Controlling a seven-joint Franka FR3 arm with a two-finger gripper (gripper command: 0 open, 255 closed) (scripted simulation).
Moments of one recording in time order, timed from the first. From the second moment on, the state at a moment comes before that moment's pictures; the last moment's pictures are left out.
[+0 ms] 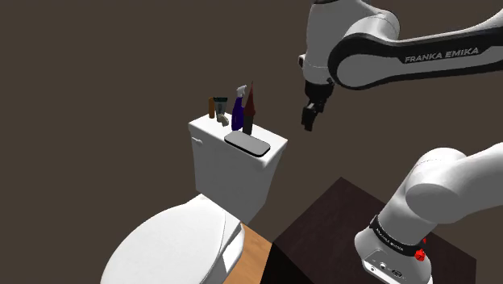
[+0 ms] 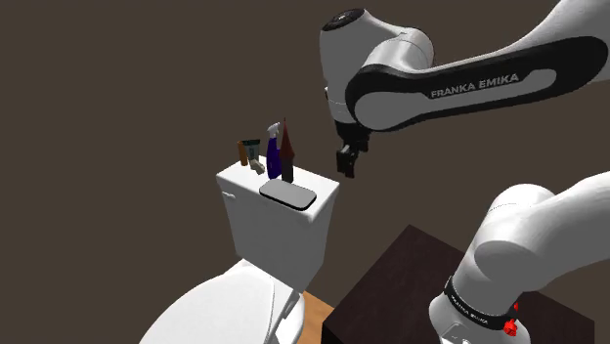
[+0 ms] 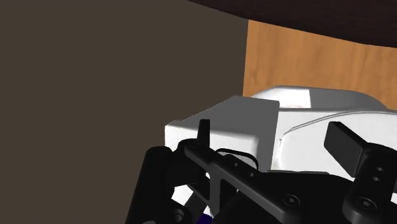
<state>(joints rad) 0.00 -0.67 0.27 -2.51 -0.20 1.81 0.04</state>
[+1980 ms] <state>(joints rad) 0.10 0.82 0.48 -1.98 -1.60 1.34 1.13</state>
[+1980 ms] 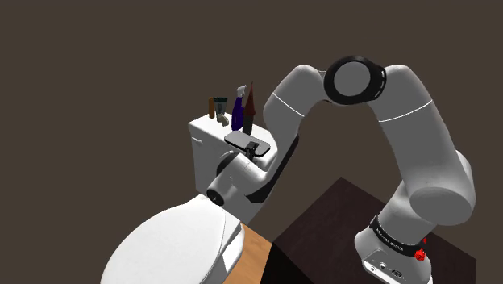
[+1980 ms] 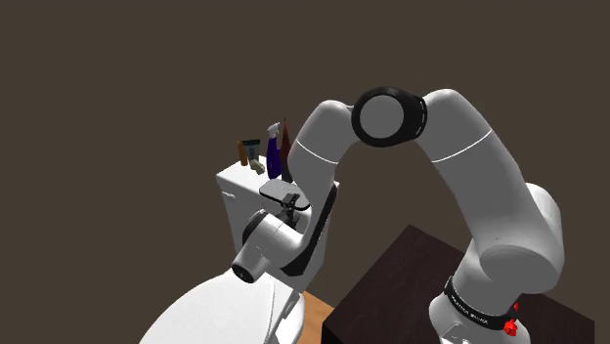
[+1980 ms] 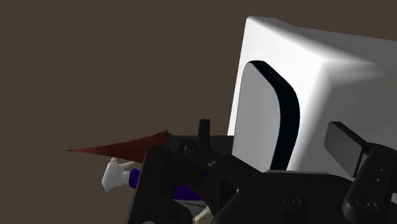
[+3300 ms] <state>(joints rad) 0.10 0.80 0.49 -1.99 -1.60 1.34 1.12</state>
